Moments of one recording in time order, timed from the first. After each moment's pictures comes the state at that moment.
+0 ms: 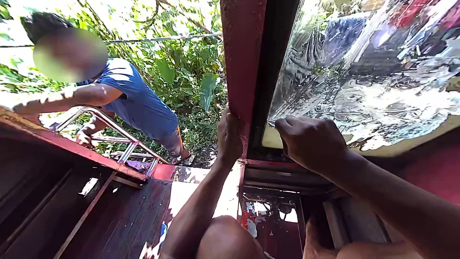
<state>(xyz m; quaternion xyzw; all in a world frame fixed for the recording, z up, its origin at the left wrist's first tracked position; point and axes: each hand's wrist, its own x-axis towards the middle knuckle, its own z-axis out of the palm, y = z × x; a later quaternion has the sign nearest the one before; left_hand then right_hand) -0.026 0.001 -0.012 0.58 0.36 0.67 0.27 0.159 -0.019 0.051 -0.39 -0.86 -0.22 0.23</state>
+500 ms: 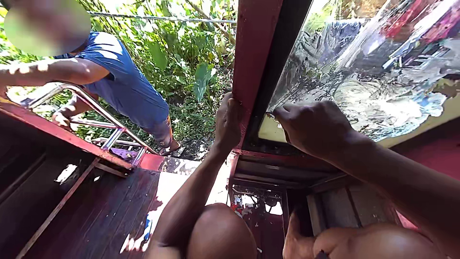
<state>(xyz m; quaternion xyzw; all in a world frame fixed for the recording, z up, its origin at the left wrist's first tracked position) -0.023 0.007 -0.007 0.57 0.36 0.69 0.26 0.161 -0.022 0.078 -0.38 -0.89 -0.22 0.12</state>
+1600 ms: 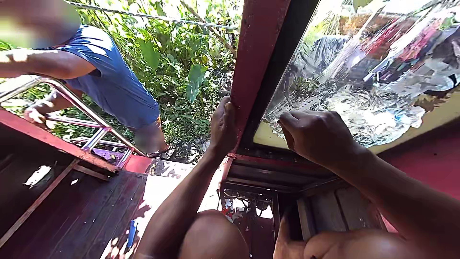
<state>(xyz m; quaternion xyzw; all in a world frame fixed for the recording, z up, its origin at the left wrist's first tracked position) -0.025 0.015 -0.009 0.57 0.35 0.69 0.26 0.178 -0.011 0.068 -0.32 -0.89 -0.26 0.19</state>
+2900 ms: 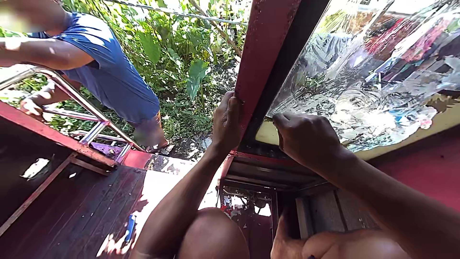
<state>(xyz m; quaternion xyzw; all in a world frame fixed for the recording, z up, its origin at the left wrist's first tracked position) -0.023 0.016 -0.009 0.57 0.35 0.70 0.24 0.155 -0.020 0.057 -0.40 -0.87 -0.23 0.15</state>
